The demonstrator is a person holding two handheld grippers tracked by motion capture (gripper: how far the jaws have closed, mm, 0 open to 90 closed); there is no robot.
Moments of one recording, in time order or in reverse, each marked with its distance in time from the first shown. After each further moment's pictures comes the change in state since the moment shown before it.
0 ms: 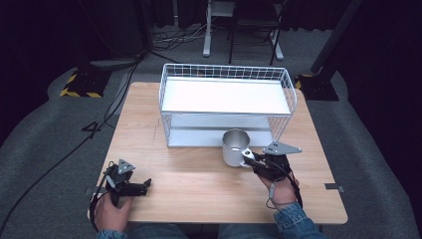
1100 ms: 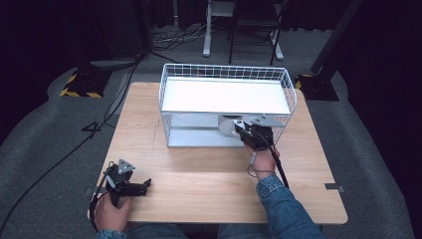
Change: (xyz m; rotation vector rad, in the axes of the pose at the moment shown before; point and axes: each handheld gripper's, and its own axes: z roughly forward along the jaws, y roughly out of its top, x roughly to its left) left arm 0.000 0.000 0.000 -0.001 0.000 0.000; right arm -0.033 0.047 0.073 -0.154 -0.152 0.044
